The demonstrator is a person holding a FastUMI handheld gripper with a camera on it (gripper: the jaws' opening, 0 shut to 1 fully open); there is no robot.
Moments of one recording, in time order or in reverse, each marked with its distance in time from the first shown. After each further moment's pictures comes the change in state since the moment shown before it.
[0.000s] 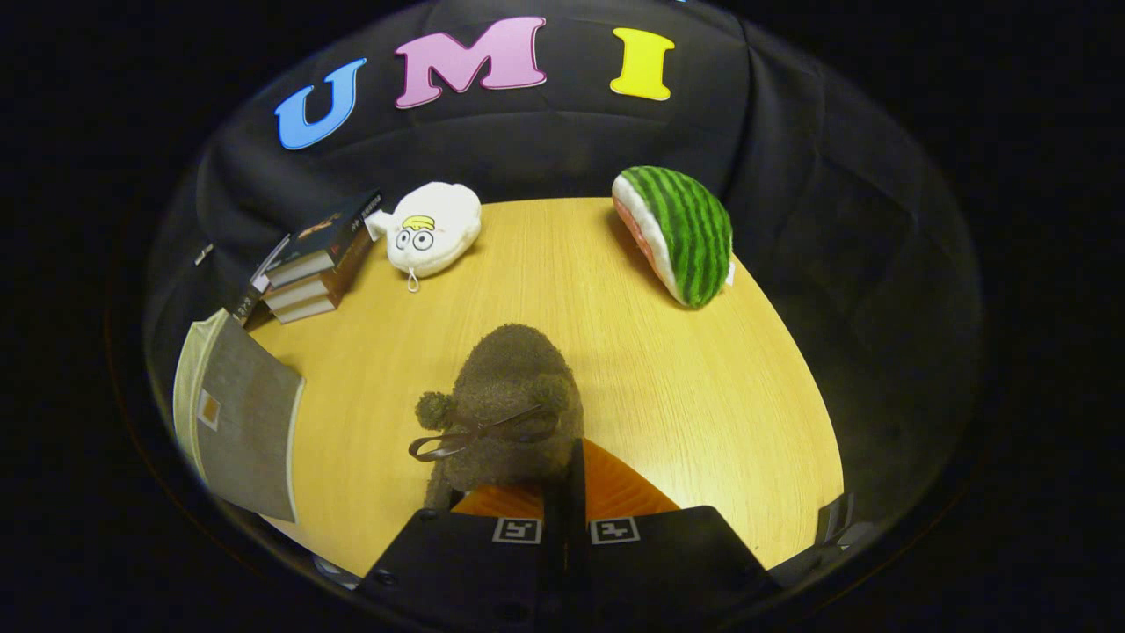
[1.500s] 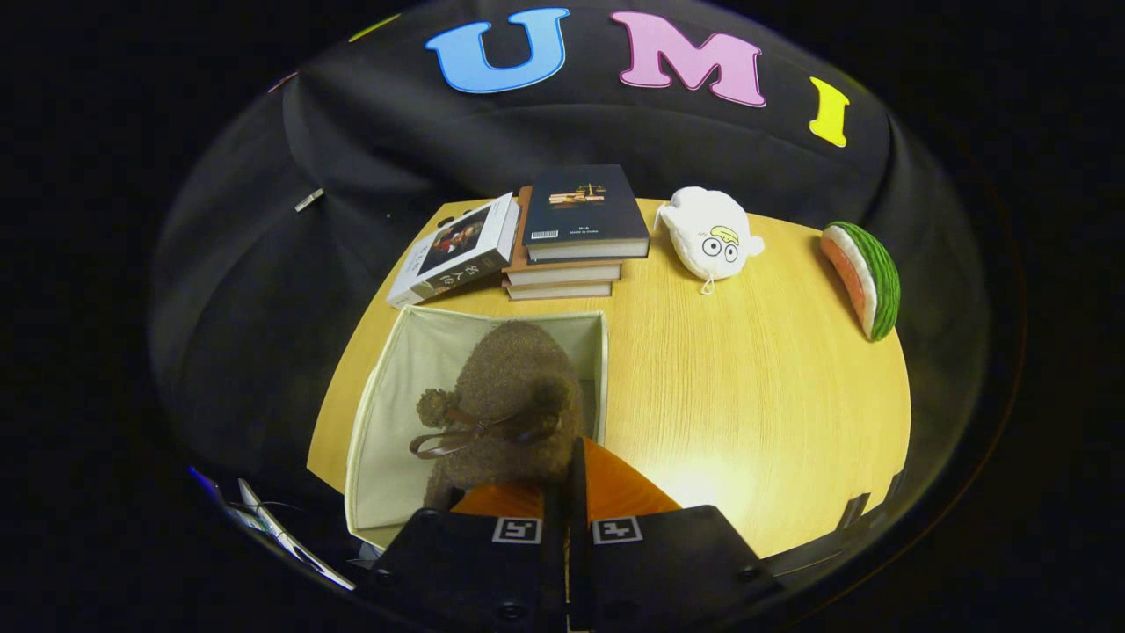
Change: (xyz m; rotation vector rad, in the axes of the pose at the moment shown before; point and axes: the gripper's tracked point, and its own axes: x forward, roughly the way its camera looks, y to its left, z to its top) arm -0.072 0.360 -0.015 -0.172 0.152 0.204
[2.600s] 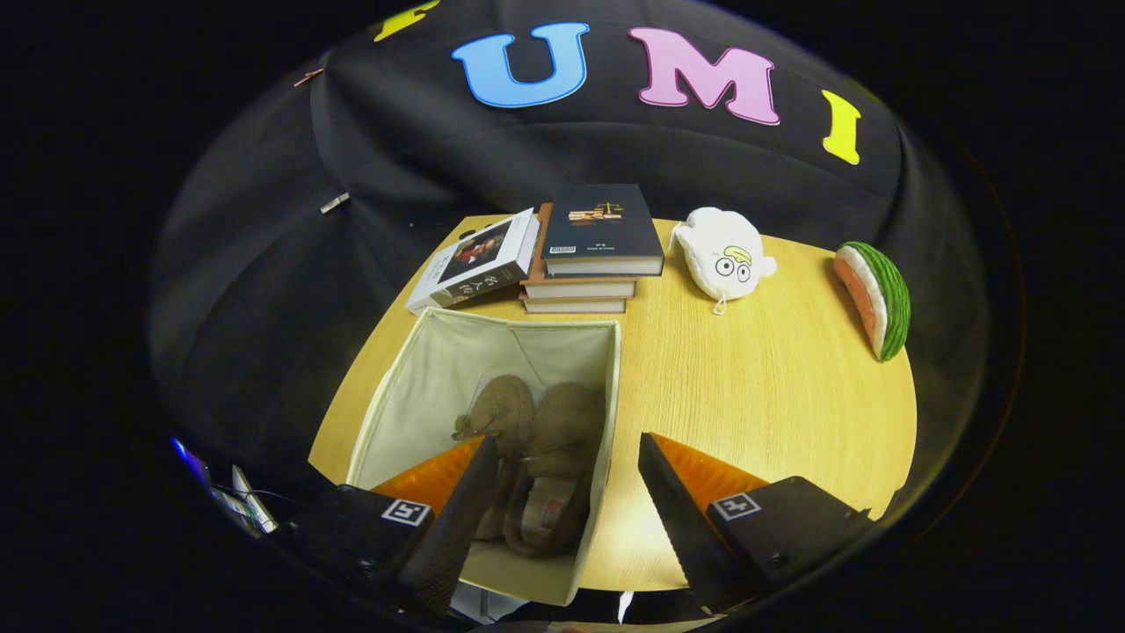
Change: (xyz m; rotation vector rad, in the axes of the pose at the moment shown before) arm -0.012 0.004 0.012 -0.008 -0.103 0.079
